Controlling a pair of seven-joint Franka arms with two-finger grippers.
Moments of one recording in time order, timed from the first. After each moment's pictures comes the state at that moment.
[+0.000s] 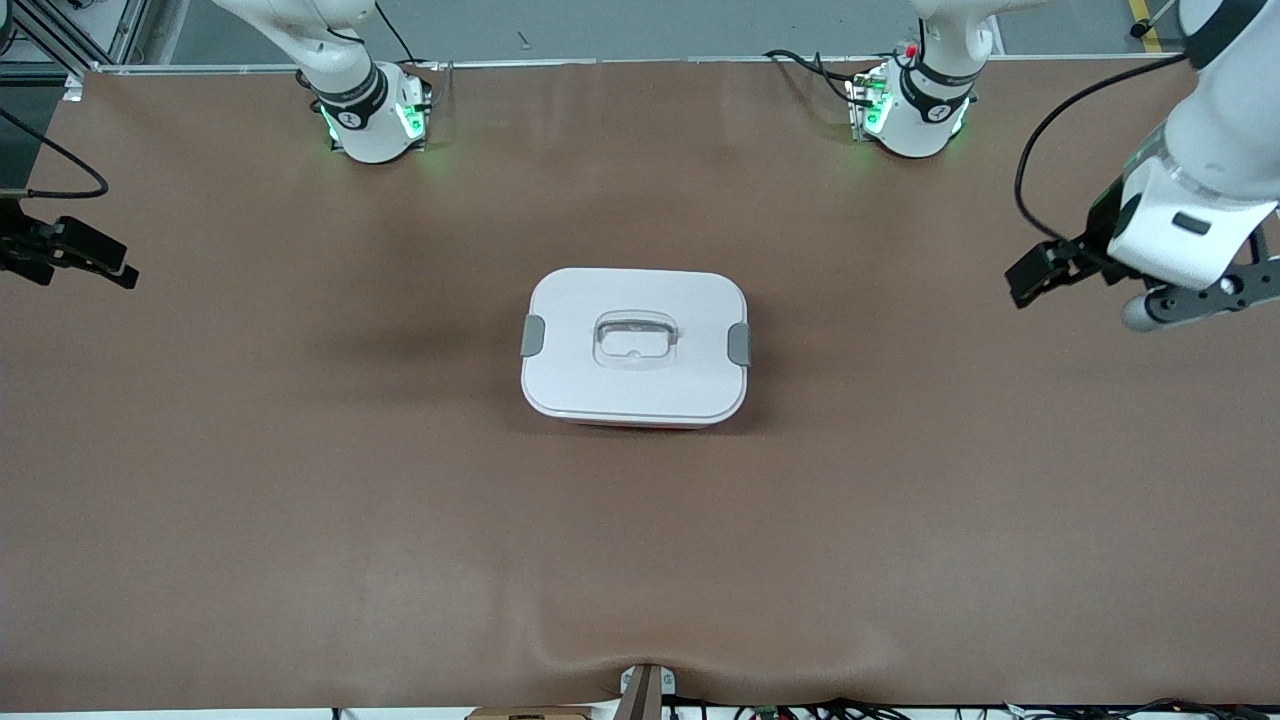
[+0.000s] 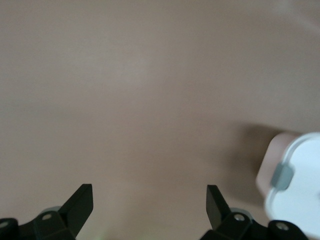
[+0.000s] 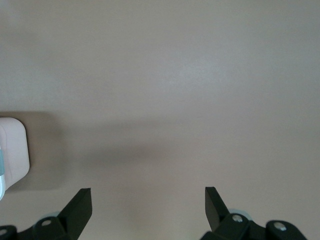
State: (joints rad) left arm 0.11 0.11 -0.36 -1.39 0.12 1.46 -0.40; right arm -0.20 -0.02 0.10 -1.61 0.02 1.59 -0.03
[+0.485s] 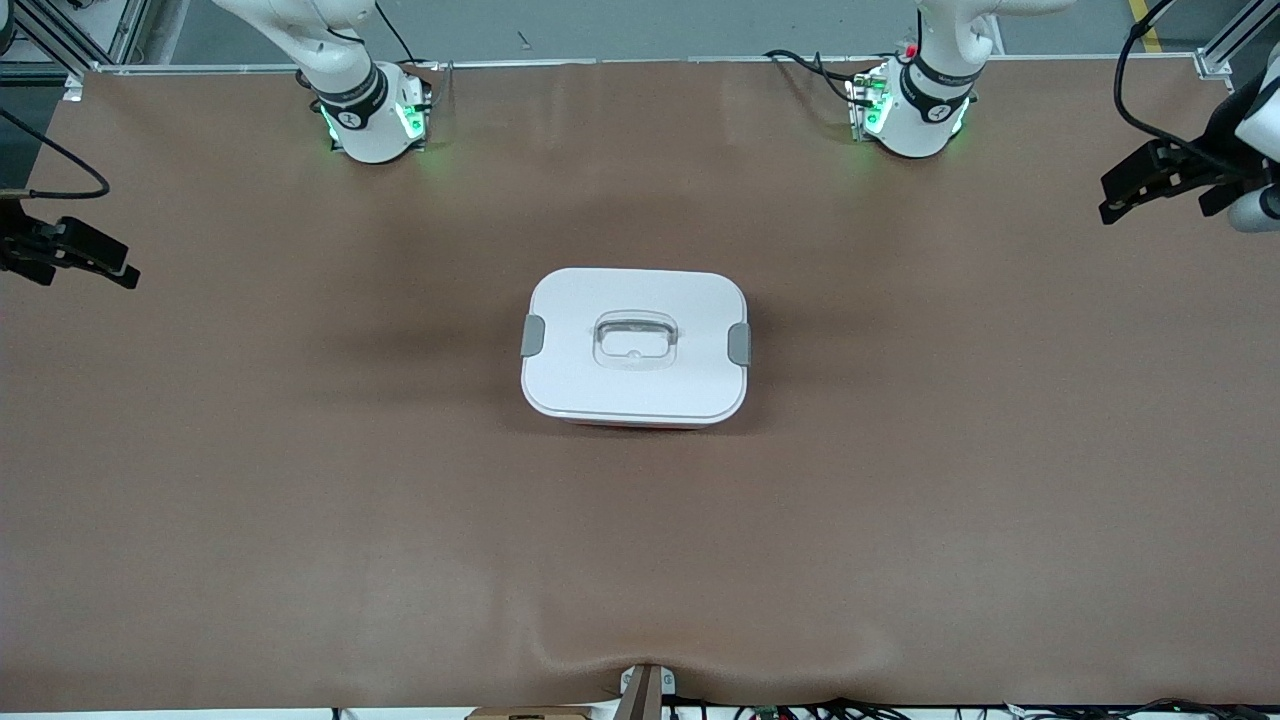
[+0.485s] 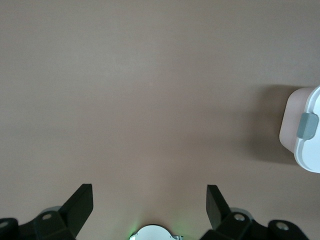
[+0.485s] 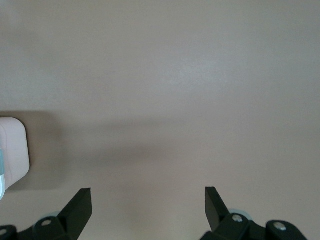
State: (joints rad) left arm -0.09 -0.04 -0.01 -1.48 0.04 1.39 -0.13; right arm -0.20 -0.01 0.10 -1.61 0.02 1.59 -0.03
